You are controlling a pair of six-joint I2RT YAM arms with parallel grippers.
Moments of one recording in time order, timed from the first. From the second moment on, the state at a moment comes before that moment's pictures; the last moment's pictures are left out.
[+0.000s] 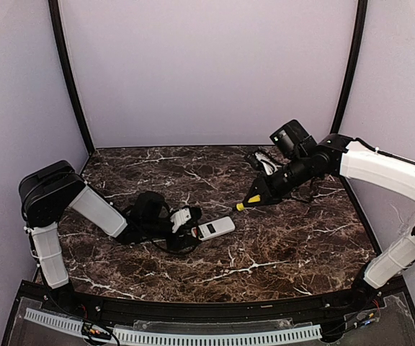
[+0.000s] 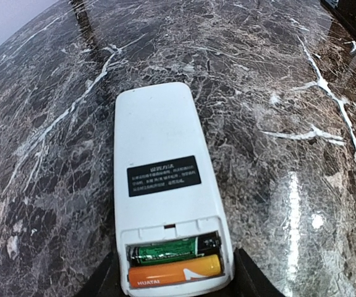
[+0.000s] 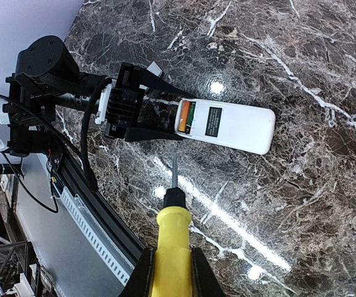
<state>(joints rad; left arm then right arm) -0.74 1.90 0.70 0.59 0.45 0.38 0.75 1.47 1.28 -0.77 -0.43 0.41</state>
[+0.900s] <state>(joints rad) -1.02 1.89 0.58 0.74 0.38 0.30 0.84 1.46 1.29 -0.96 -0.44 0.40</state>
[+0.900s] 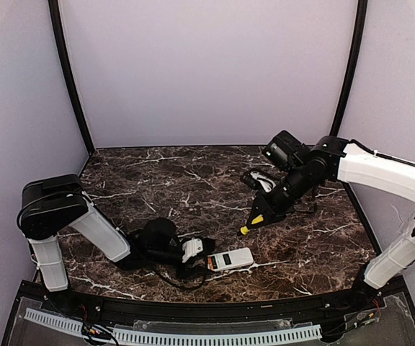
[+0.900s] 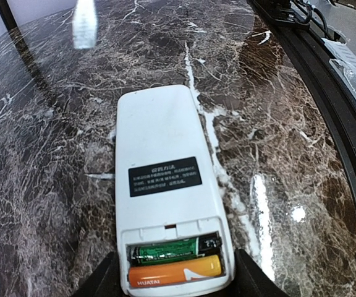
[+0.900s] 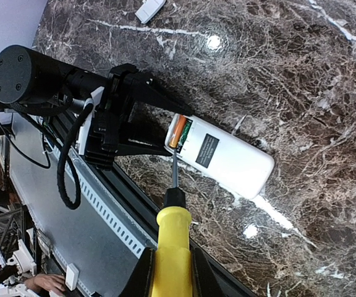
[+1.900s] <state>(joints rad) -1.03 1.81 0.40 0.94 0.31 0.22 0.99 1.73 1.49 -1.04 -0.40 0.56</state>
